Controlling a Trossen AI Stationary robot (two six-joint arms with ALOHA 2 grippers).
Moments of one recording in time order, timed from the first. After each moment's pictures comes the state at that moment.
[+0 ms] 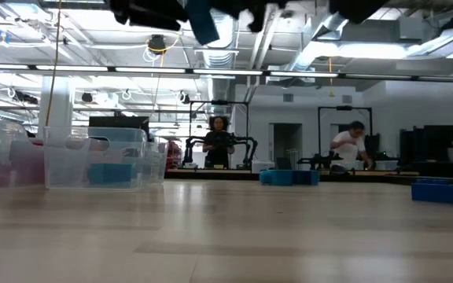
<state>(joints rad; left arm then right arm) -0.37 1.18 0.84 0.05 -0.85 0.01 0.22 1.80 1.08 0.95 0.60 -0.11</state>
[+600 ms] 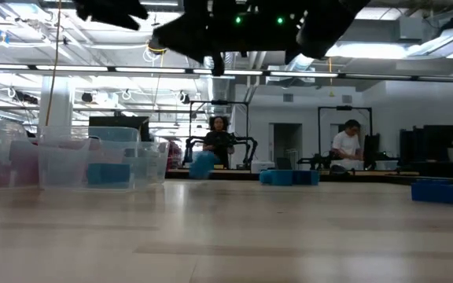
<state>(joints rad) -0.36 0.97 0.88 -0.40 -0.95 -0.24 0.01 1.94 1.19 0.87 0.14 0.15</state>
